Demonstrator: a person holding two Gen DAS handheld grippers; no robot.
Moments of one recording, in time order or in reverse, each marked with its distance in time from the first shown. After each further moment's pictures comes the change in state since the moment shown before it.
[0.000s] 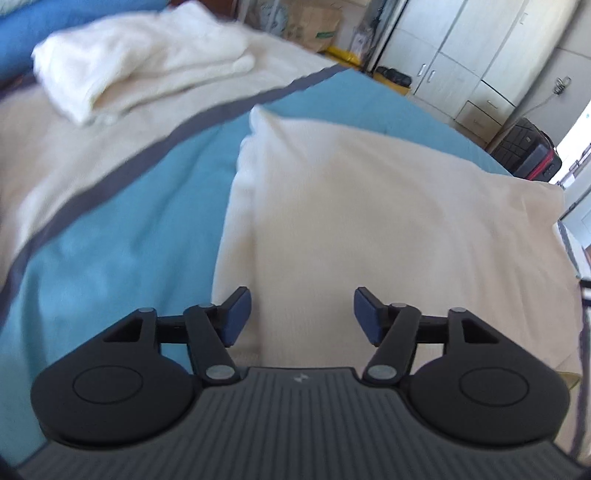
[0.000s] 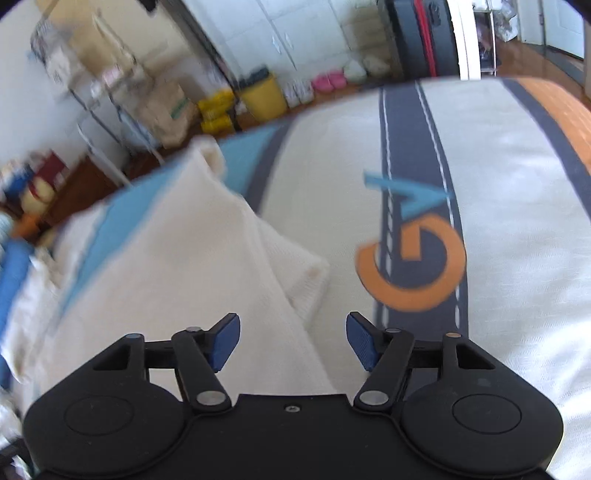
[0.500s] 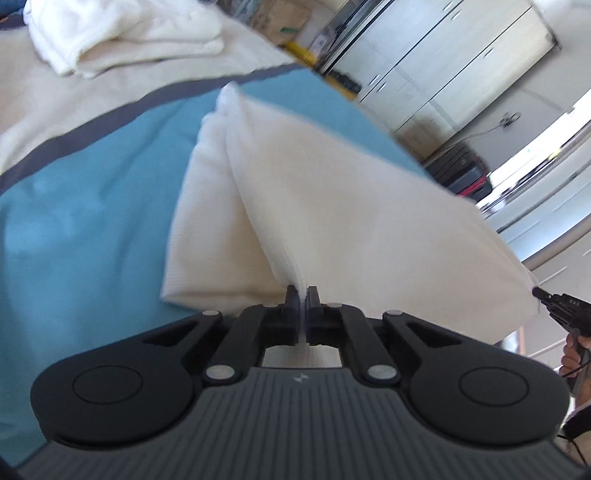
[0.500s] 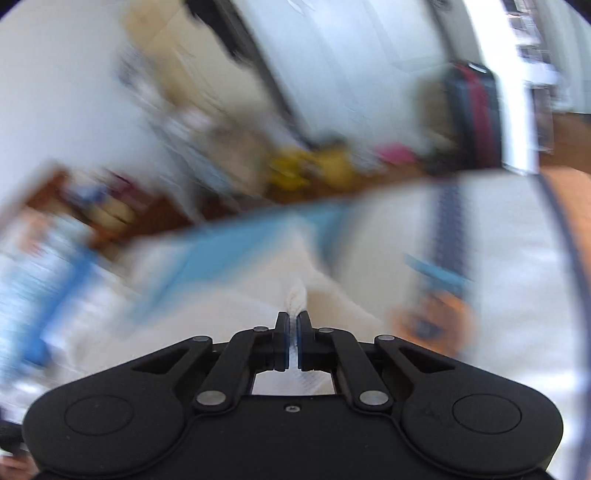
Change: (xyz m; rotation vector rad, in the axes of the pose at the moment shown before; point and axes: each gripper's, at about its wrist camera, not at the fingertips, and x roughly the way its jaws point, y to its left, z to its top) left arm -0.031 0.010 -0.023 -0.078 0.043 -0.222; right arm -0.098 0.007 -0.022 -0.166 -0.168 0.046
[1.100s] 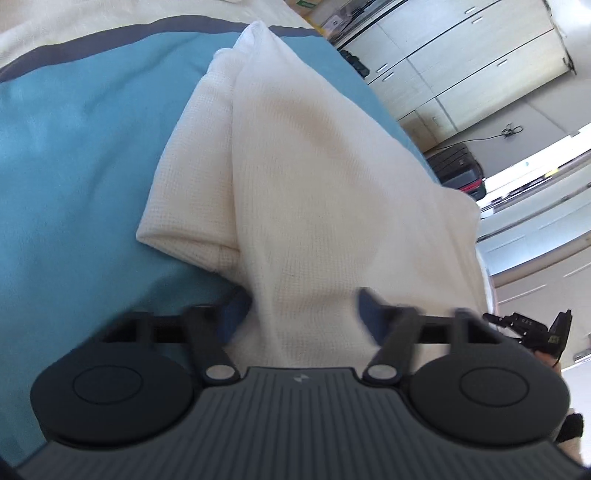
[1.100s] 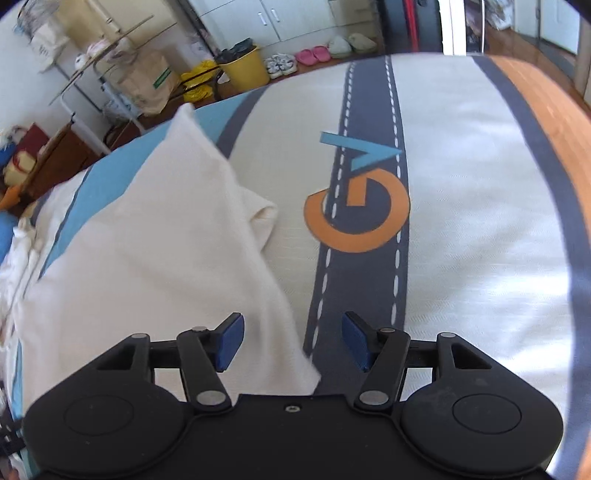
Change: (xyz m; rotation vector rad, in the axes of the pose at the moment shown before) left arm 0.029 0.004 -0.014 -0.080 0.027 -0.090; right arm 0.072 -0.043 -0.012 0.158 0.202 -0.069
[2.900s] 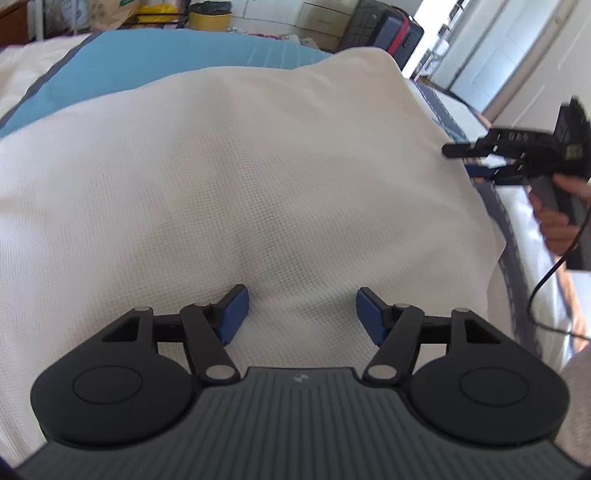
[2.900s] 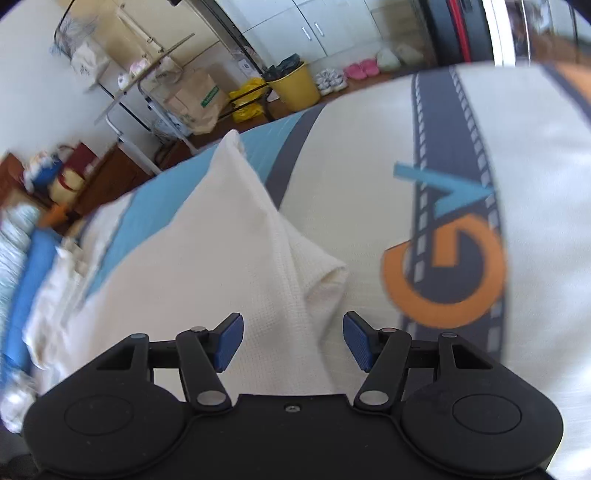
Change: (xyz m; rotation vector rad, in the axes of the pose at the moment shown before) left arm 0.138 -0.176 -0.008 0.539 0.221 0.061; right arm 0.034 0.018 0.025 -0.019 -0.039 0.201
